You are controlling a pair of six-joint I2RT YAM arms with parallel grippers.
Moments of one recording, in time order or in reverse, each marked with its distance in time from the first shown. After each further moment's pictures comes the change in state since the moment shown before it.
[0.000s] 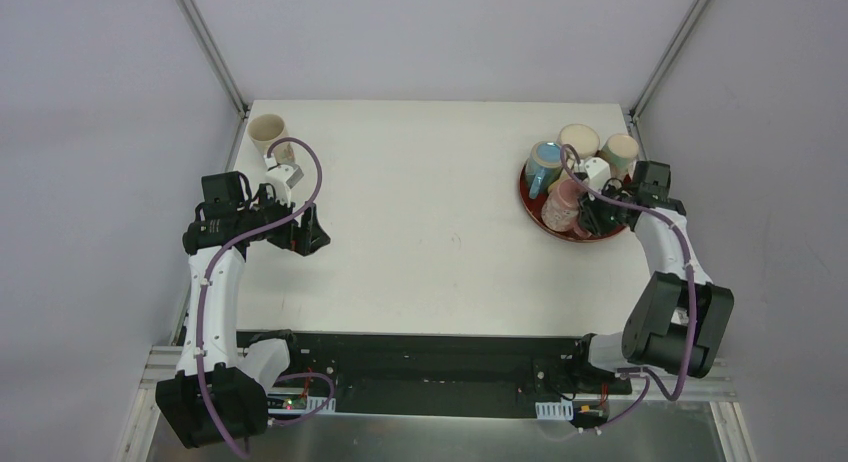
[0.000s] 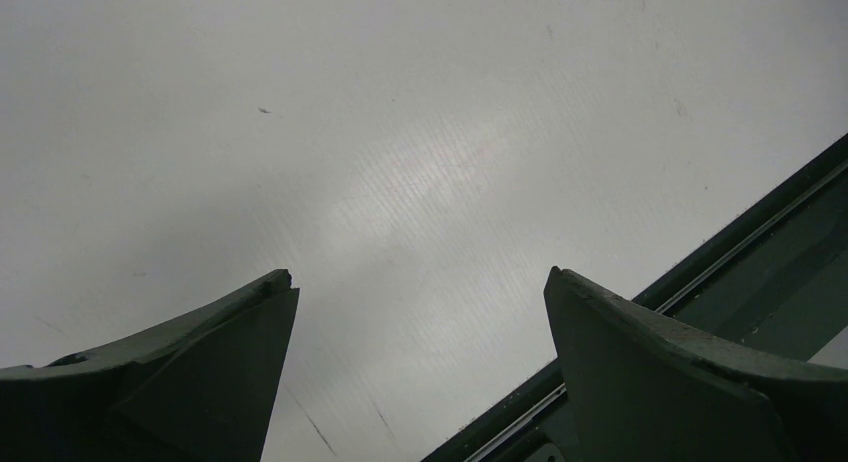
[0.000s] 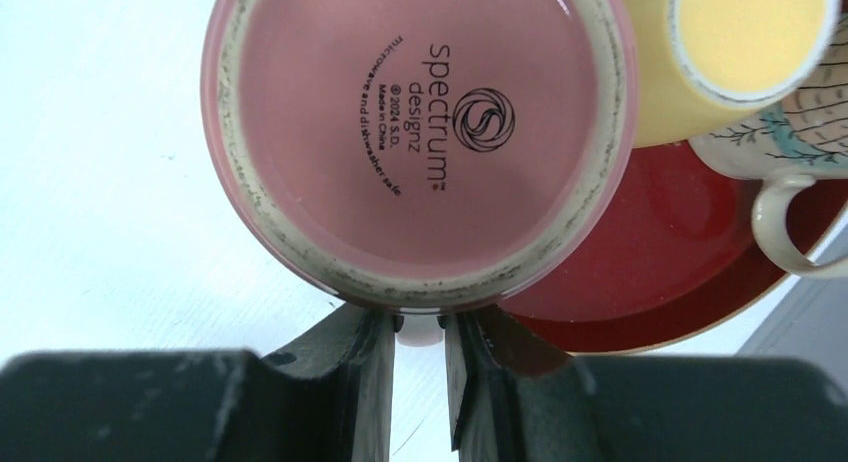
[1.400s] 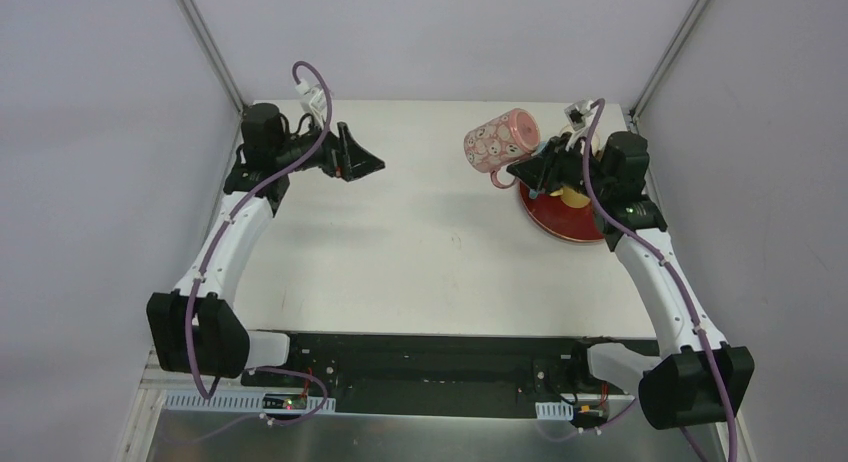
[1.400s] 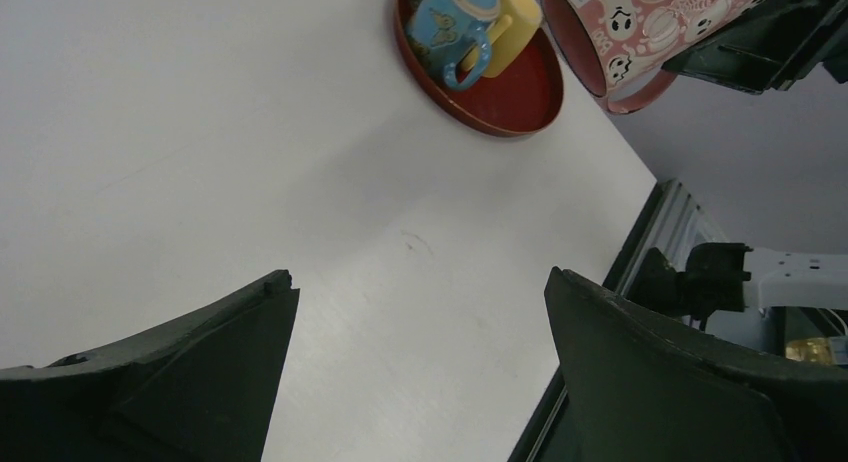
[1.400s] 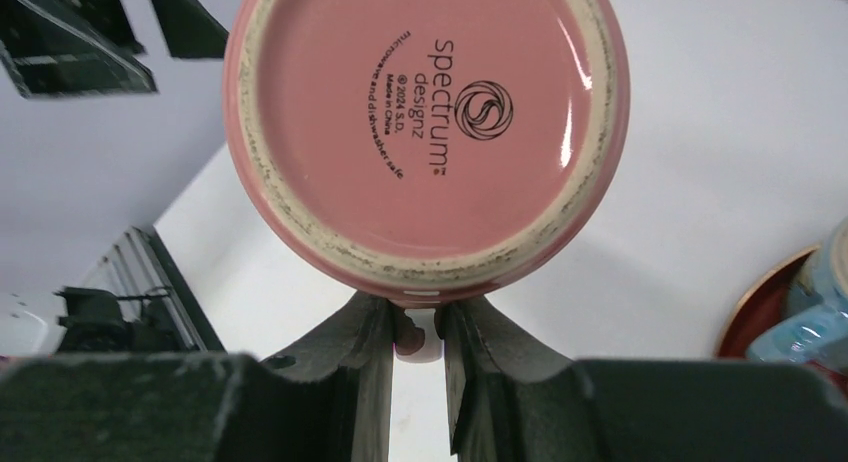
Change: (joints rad) left arm -0.276 0.297 0.230 0.639 0.188 -0.653; right arm 0.388 -0.282 0.059 0.425 -0.199 1.060
